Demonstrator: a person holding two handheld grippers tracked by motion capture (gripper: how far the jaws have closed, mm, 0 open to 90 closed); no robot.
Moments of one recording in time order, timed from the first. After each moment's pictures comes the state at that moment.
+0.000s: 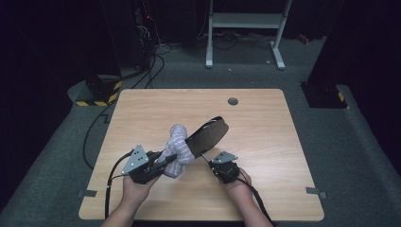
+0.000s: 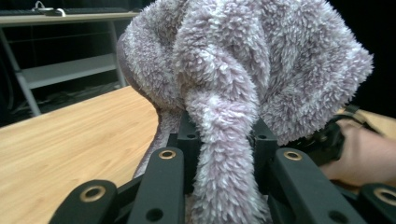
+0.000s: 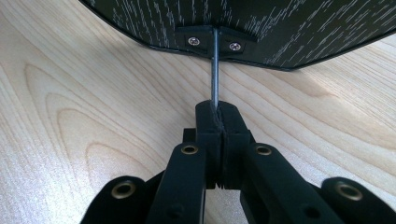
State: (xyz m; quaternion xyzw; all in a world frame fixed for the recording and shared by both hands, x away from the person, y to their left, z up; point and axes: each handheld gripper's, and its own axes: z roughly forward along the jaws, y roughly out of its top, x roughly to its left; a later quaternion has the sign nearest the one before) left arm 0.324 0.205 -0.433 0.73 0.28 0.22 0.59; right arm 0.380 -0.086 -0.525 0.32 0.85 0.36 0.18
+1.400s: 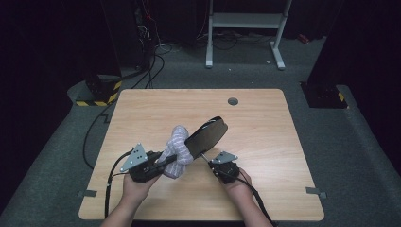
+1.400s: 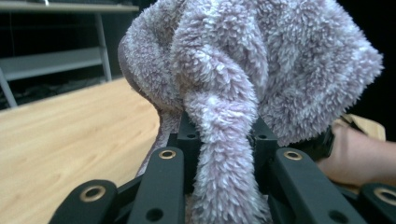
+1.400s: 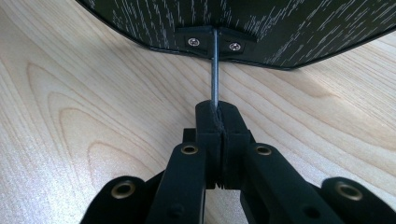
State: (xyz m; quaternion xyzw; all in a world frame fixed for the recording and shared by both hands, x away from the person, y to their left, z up) left arm 0.330 0.208 -0.444 0.73 0.29 0.19 0.59; right arm 0.380 -0.086 -0.525 0.32 0.85 0.37 0.18
